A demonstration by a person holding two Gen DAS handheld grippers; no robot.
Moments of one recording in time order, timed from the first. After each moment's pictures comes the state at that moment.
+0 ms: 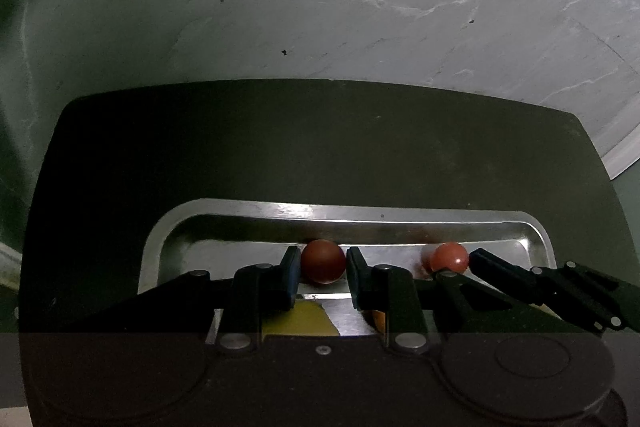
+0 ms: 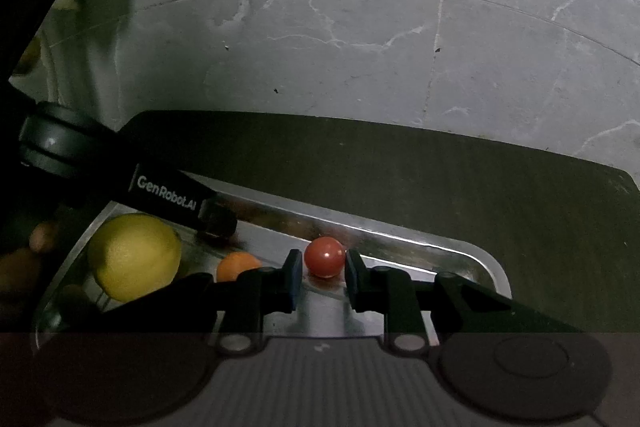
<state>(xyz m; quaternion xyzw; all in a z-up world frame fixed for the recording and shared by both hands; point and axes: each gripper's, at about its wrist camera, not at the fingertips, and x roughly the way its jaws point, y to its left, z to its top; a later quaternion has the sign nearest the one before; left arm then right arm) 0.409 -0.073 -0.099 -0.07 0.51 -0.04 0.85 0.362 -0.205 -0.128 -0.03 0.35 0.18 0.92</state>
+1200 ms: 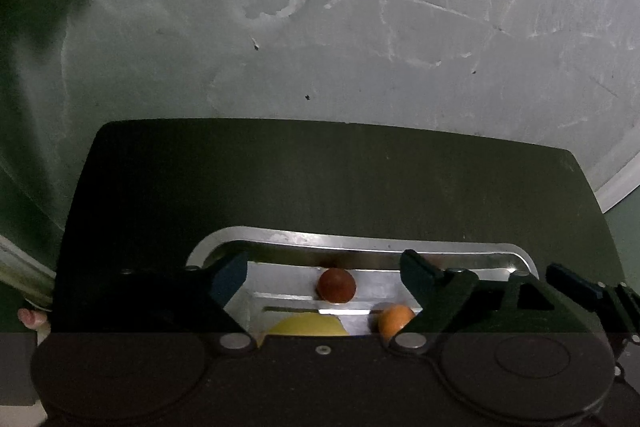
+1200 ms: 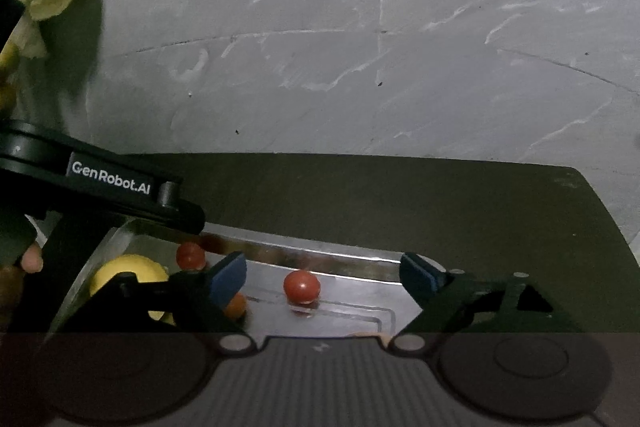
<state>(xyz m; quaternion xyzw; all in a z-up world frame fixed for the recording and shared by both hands) 0.393 -0.065 -0.068 -0.09 0.48 -0.02 0.88 0.339 -0.221 -0.108 0.00 0.32 0.11 0.94</state>
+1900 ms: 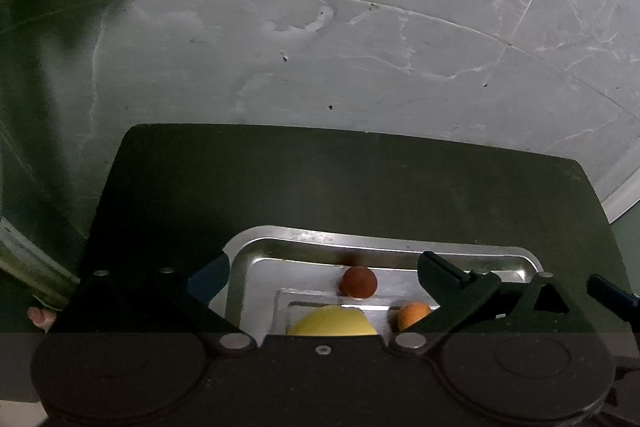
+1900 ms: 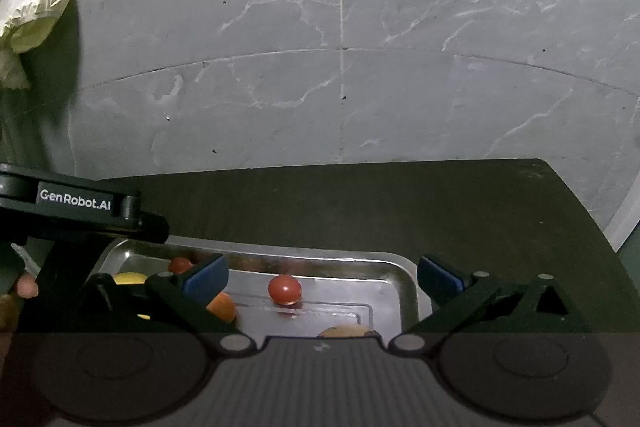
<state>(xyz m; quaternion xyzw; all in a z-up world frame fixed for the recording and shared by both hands) 0.380 -0.054 -0.058 -0.08 0.46 0.00 0.88 0.325 -0.226 -0.099 0.03 0.31 0.07 0.95</state>
